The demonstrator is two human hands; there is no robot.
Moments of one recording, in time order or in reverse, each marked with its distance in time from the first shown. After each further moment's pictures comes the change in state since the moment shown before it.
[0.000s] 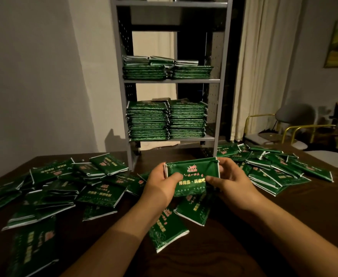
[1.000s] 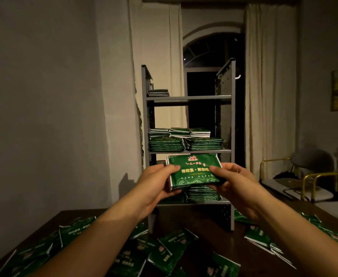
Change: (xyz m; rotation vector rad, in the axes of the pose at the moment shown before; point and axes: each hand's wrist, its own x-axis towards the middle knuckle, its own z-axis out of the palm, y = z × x) left_hand 0.008 0.181 -0.073 -0.207 -0.127 0.102; right_hand 0.019 -0.177 0.044 0.337 -0.013 -0.049
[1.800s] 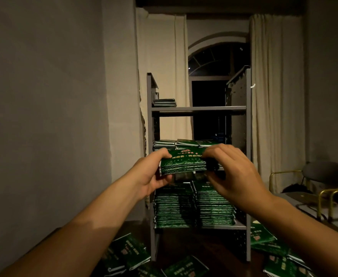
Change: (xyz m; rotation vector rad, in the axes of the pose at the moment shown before) left_hand 0.070 0.054 -0.018 -0.079 0.072 -0.064; right_hand 0.073 -0.020 0.018 -1.398 -0.023 -1.329
